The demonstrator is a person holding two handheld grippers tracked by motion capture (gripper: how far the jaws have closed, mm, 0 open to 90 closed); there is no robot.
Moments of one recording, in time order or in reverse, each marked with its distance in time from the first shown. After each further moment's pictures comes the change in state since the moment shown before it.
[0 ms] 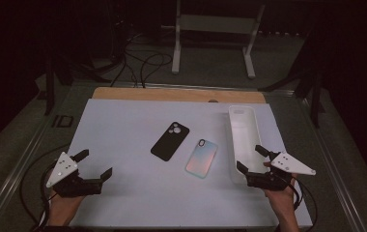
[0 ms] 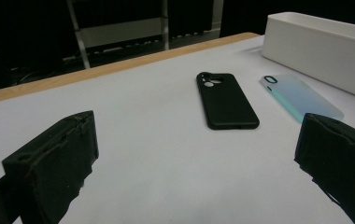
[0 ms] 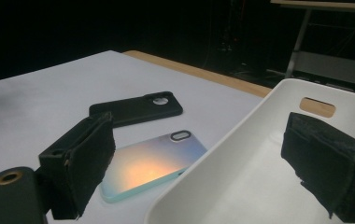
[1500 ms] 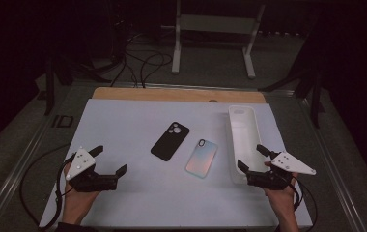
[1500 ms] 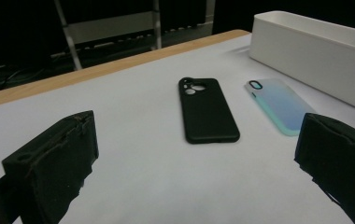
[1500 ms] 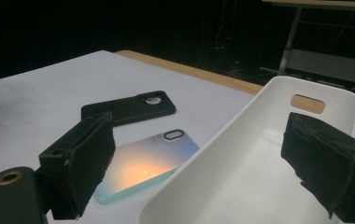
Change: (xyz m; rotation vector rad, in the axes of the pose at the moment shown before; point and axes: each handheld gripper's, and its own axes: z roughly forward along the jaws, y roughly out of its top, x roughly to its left) left arm -0.028 0.025 0.025 0.033 -0.030 0.009; right arm -0.002 0.000 0.001 0.006 -0.027 0.009
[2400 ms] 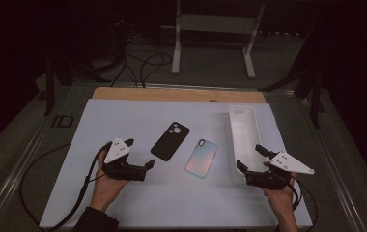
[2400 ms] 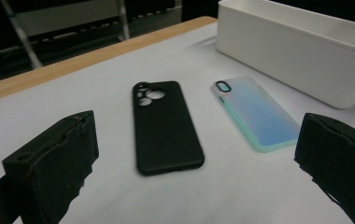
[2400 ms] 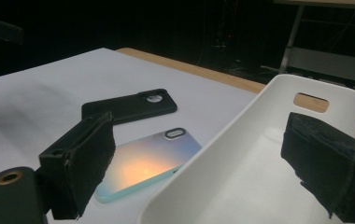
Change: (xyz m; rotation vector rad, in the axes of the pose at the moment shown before) left arm -0.030 0.021 0.070 0.067 -0.124 0.043; right arm 0.001 -0.001 0.002 0.008 0.002 -0.001
